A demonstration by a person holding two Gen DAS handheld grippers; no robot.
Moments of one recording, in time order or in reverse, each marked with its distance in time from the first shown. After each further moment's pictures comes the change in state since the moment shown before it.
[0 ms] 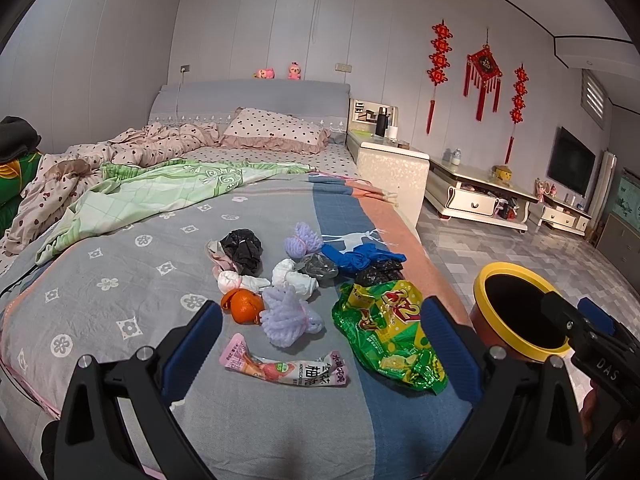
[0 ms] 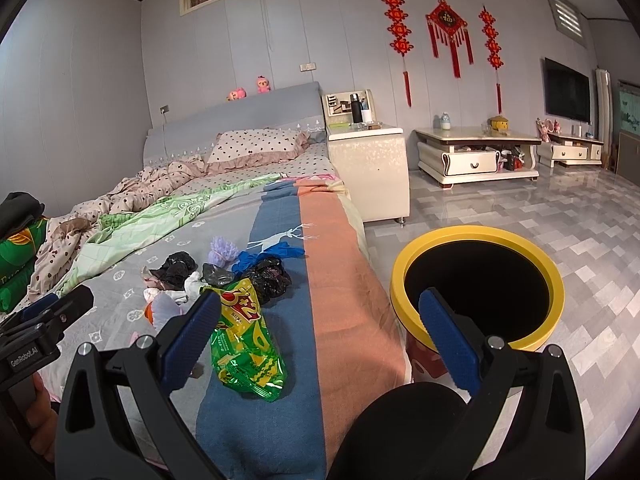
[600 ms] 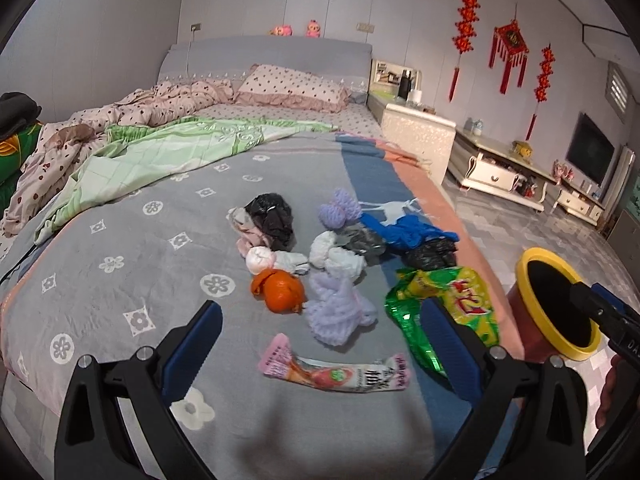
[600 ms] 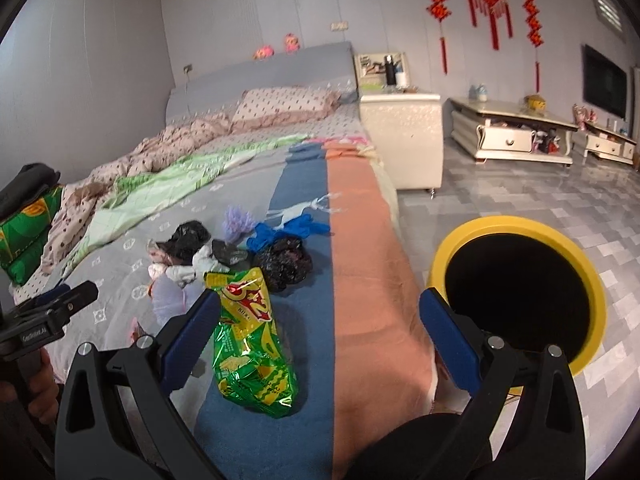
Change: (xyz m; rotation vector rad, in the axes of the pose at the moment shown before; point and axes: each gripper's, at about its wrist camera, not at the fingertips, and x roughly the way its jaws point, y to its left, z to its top) left arm 0.062 0.056 0.020 -0.042 0.199 0.042; right arm 0.075 0.008 0.023 -0.064 0.185 0.115
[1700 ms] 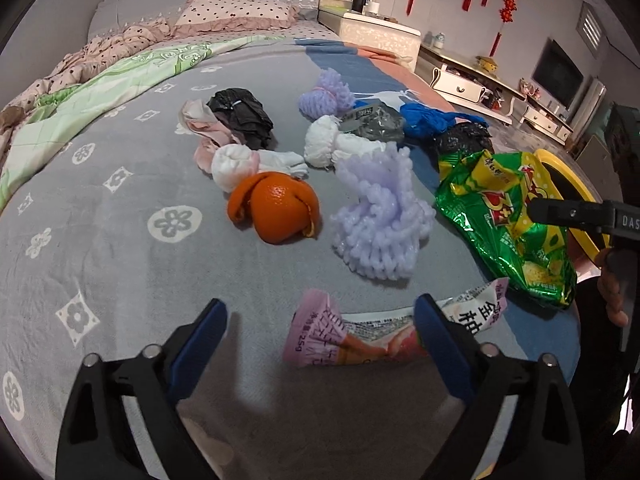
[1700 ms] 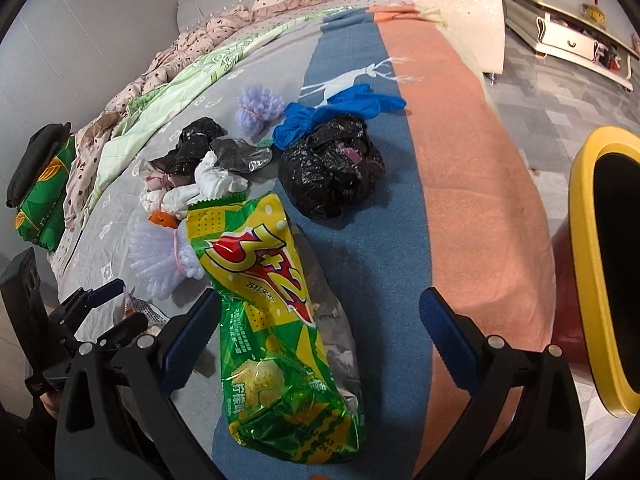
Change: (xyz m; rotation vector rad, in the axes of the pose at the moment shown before) left arm 0.109 0.036 -0.029 0.139 0.292 -0.175; right arm 0.156 0.028 -0.010 0.063 0.459 0.185
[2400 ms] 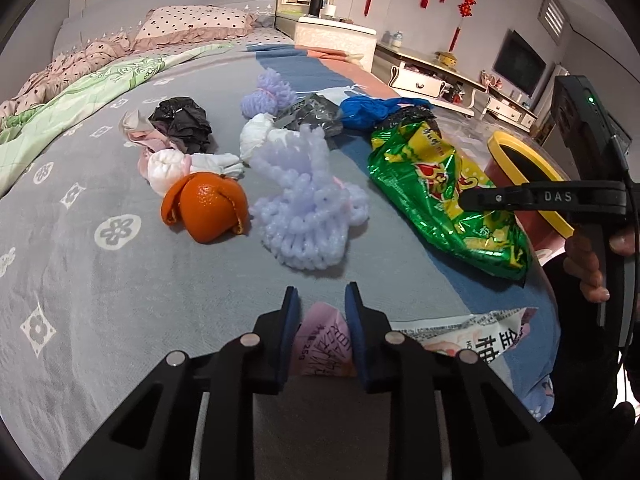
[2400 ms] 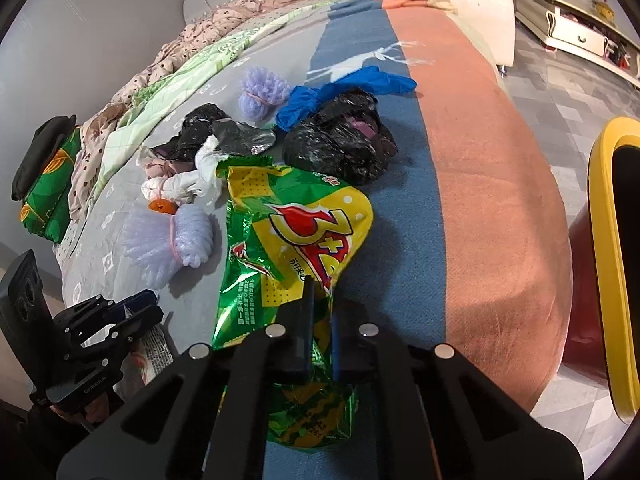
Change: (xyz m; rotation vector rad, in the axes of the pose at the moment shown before) left arm 0.003 -0.031 -0.009 0.085 -0.033 -0.117; right arm 0.011 -0.001 -0.003 -0.020 0.012 0.030
